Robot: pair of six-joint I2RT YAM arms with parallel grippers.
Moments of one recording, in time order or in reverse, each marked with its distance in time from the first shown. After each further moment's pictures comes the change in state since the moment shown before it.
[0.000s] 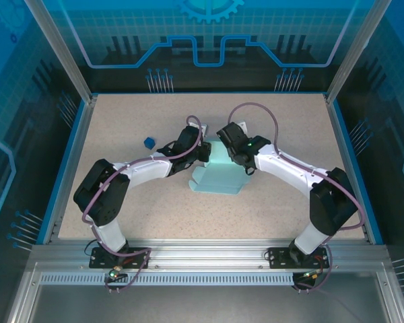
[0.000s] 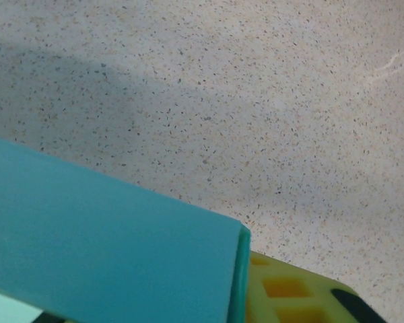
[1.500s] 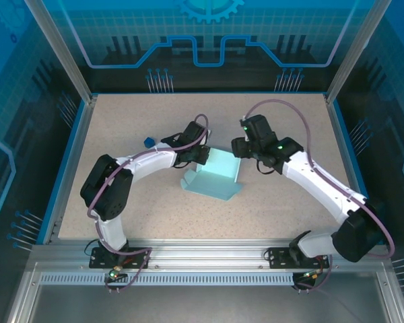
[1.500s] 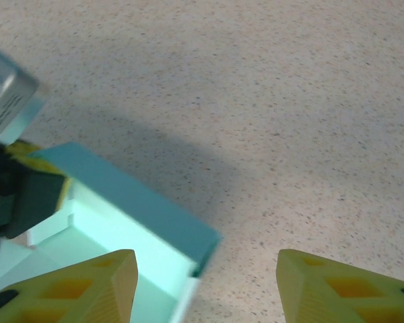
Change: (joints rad) left arm 0.021 0.076 0.191 -0.437 -0.004 0.171; right arm -0.119 -0.278 -0.073 0.025 -0.388 -0.028
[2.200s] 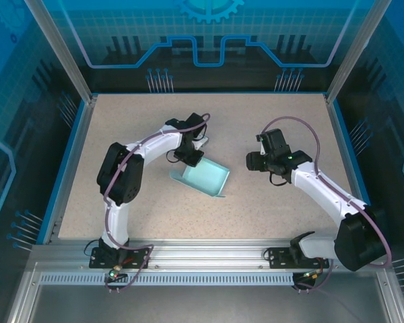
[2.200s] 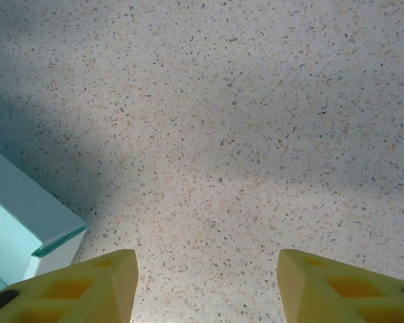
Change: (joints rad) left arm 0.076 0.222 0.338 -0.541 0.117 0.204; right arm -0.150 -0.064 -0.259 0.078 -0.128 0.000
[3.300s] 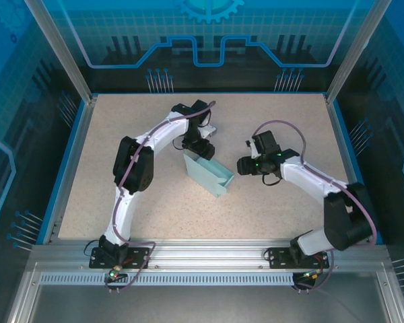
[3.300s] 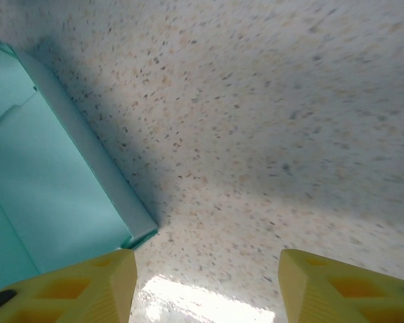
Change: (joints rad) left arm 0.041 0.195 0.376 -0.166 0.152 0.073; right arm 0.012 0.205 0.001 0.094 -0.179 -0.024
